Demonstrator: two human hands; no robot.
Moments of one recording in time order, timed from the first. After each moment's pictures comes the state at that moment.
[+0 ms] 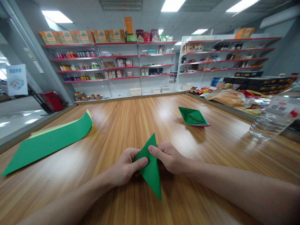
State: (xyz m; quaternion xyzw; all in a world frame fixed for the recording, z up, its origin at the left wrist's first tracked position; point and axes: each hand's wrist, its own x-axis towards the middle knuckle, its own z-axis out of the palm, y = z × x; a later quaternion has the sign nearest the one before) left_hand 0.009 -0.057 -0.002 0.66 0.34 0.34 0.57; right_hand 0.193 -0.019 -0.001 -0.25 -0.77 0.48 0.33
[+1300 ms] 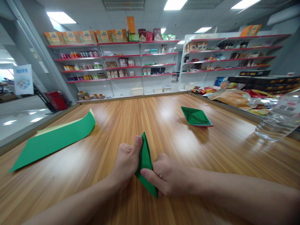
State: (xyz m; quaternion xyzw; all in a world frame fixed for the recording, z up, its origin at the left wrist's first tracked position) left_hand 0.033 -0.062 0.015 0.54 0.57 0.51 0.35; right_hand 0.181 -0.047 0.010 -0.19 -0.92 0.25 0.22
